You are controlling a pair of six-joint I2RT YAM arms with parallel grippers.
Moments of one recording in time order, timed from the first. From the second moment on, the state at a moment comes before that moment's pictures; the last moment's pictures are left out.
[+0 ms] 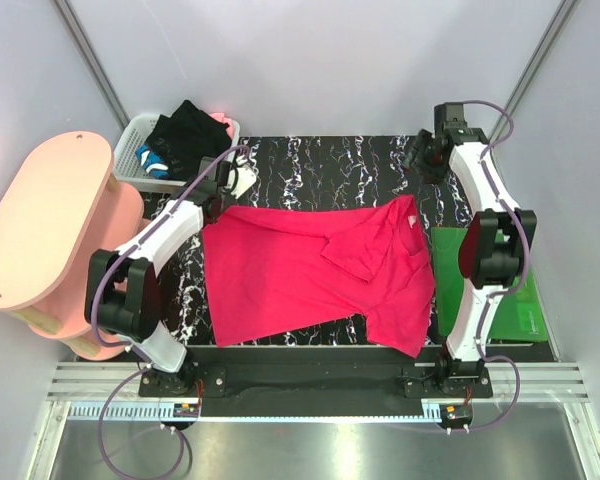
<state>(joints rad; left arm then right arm) -0.26 1.61 1.21 -0.46 -0.30 0.62 0.03 2.00 1.88 -0.81 -0.04 0.47</state>
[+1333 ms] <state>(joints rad) -0.35 1.50 1.15 -0.45 -0.33 0.60 0.43 1.63 1.00 -0.69 -0.17 0.59</state>
